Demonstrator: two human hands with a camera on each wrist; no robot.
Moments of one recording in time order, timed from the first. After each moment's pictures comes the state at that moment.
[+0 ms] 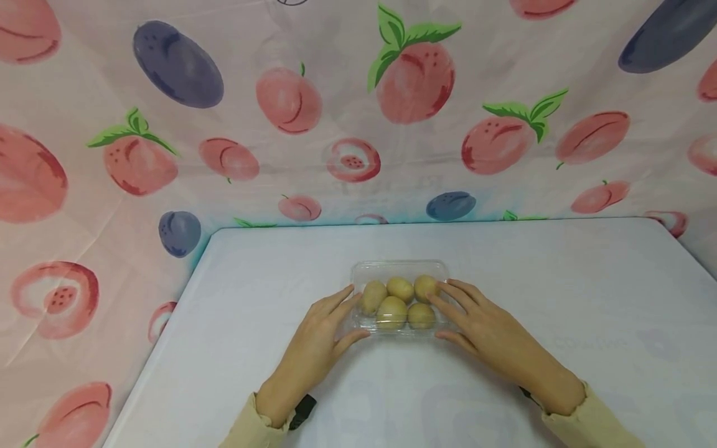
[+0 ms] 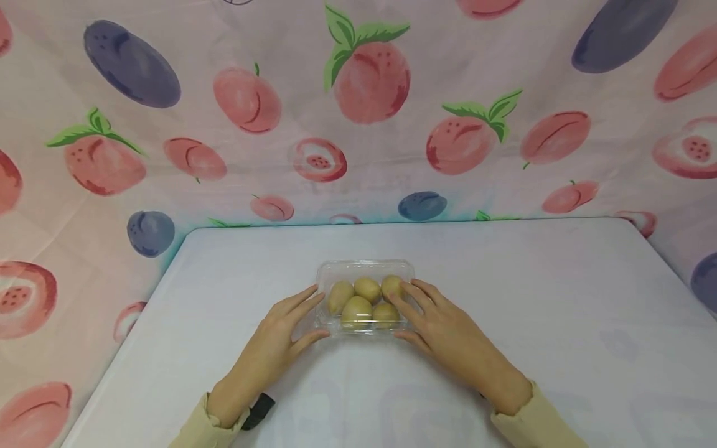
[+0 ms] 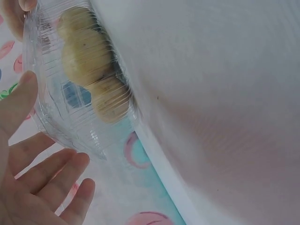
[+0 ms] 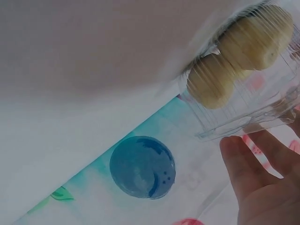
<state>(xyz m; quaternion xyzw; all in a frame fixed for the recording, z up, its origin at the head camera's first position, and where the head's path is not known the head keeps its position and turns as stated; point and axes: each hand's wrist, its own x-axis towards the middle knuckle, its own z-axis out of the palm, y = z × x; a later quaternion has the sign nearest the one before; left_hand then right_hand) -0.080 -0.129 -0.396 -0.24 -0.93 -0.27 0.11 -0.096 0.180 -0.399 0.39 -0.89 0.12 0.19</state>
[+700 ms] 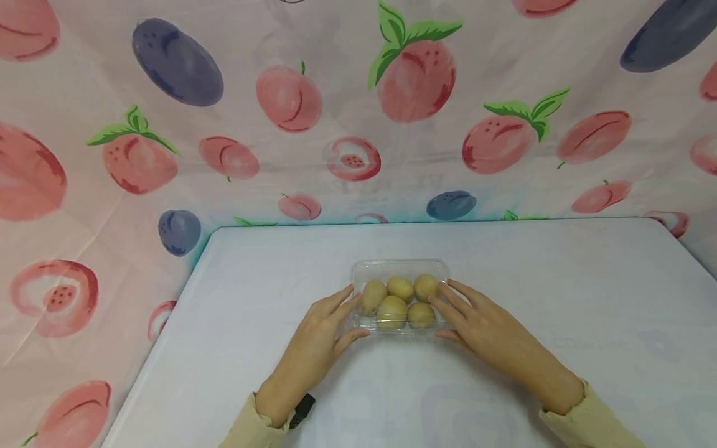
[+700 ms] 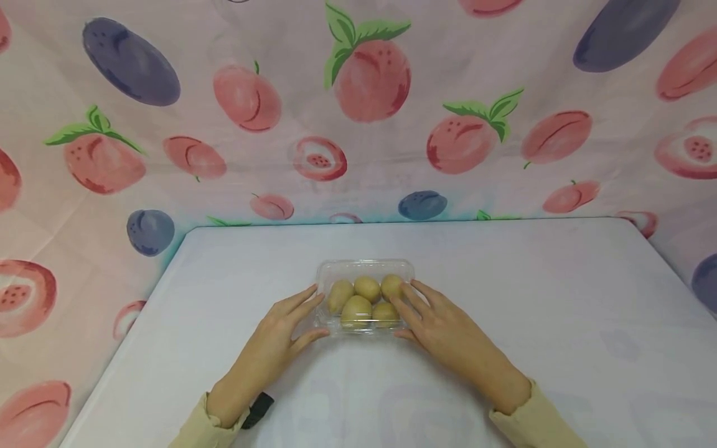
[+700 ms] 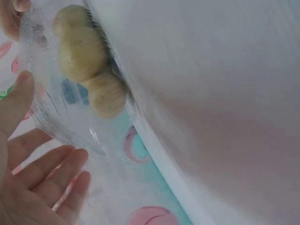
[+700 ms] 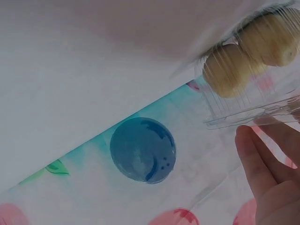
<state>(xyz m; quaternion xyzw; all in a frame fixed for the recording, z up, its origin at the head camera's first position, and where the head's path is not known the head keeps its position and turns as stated) -0.081 -0.129 -0.397 -0.26 -0.92 -0.24 0.14 -0.101 0.178 -0.402 0.43 -0.85 0.06 0.29</state>
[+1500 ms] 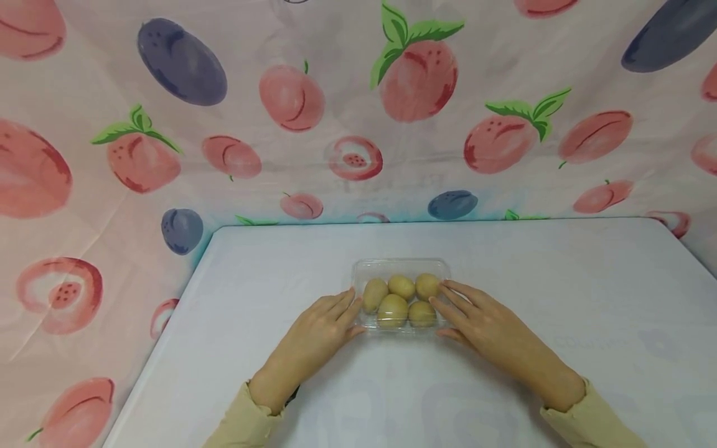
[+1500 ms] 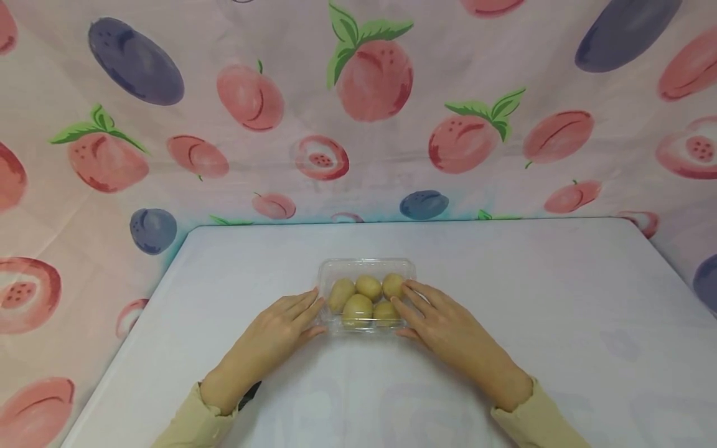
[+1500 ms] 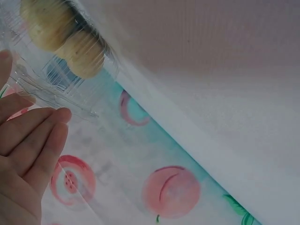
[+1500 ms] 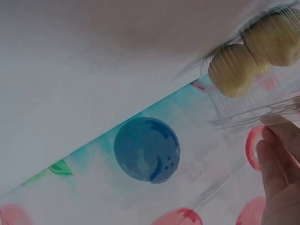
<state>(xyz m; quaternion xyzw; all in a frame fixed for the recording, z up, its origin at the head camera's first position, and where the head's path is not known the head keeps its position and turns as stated) -0.091 -0.140 -0.390 -0.40 -0.89 -0.04 0.23 -0.102 0.180 -0.402 0.44 -0.85 0.07 0.29</state>
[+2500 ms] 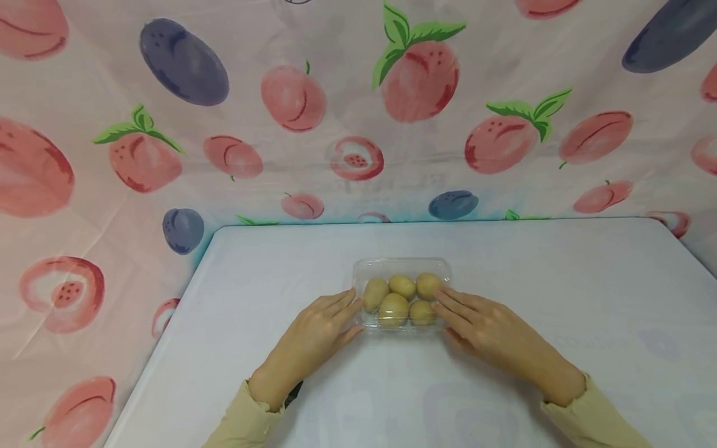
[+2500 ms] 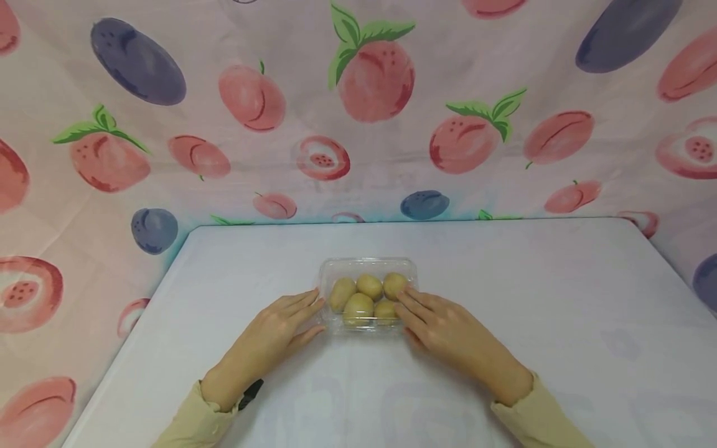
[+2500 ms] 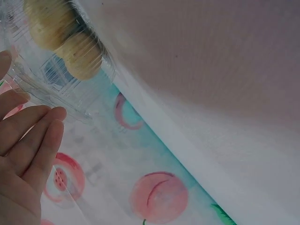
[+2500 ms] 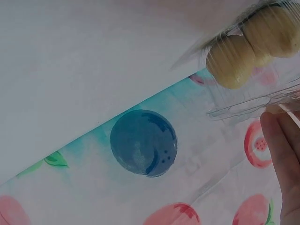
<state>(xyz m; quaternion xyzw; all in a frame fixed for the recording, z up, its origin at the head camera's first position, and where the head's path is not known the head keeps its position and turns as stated) -0.094 -0.143 -0.393 -0.39 -0.88 -0.12 0.23 -0.104 0.179 -0.393 0.50 -0.80 0.07 0.32</state>
